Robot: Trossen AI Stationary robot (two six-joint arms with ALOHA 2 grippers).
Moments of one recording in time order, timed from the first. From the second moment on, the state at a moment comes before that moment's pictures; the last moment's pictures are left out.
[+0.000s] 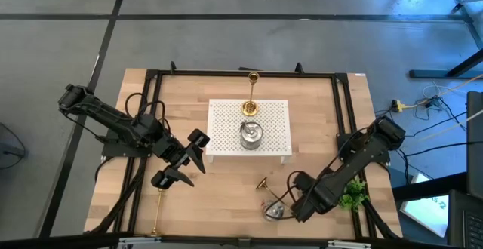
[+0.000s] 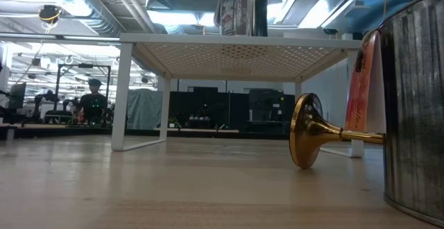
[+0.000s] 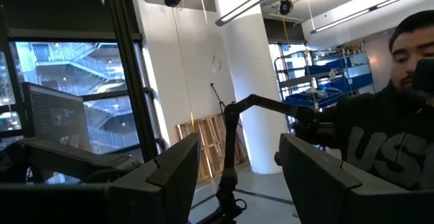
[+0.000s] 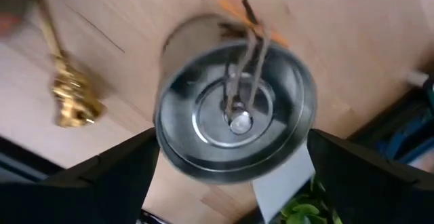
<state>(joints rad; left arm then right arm) -0.35 1.12 0.71 0.81 0.38 0.08 0.77 1.80 1.36 -1.31 -0.10 1.48</state>
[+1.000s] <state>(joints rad) -0.35 1.12 0.71 0.81 0.38 0.09 0.77 1.80 1.27 -1.19 -0.03 1.43</state>
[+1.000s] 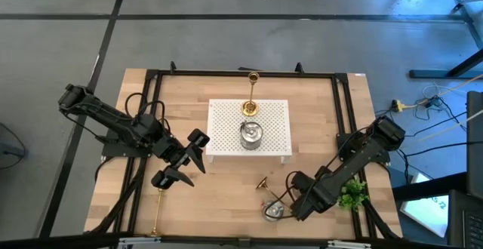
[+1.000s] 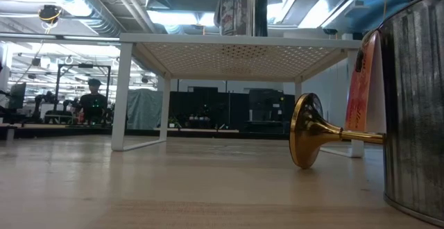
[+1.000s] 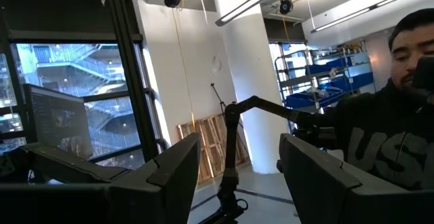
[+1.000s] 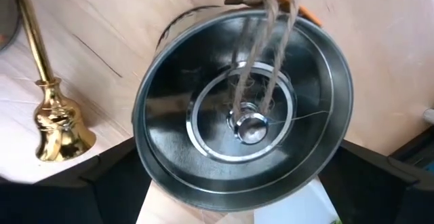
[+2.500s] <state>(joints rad) -0.35 1.12 0.71 0.81 0.36 0.09 0.71 1.80 1.32 -1.05 -0.08 1.35</state>
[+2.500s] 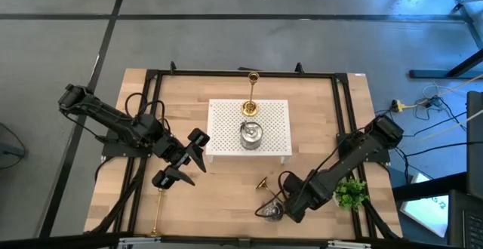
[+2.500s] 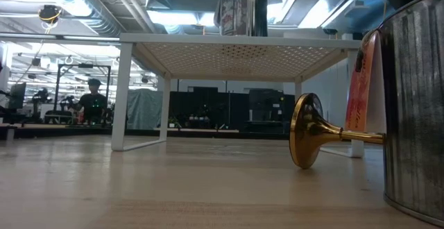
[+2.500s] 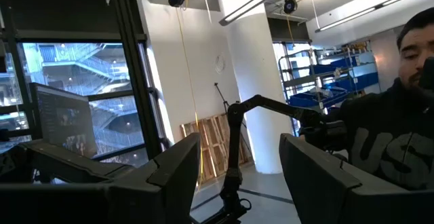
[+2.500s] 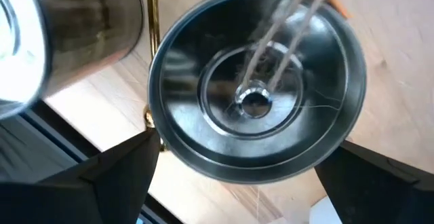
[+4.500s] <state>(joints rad) -0.35 1.12 0.71 0.81 0.36 0.09 0.65 1.80 1.20 -0.98 0.10 1.29</state>
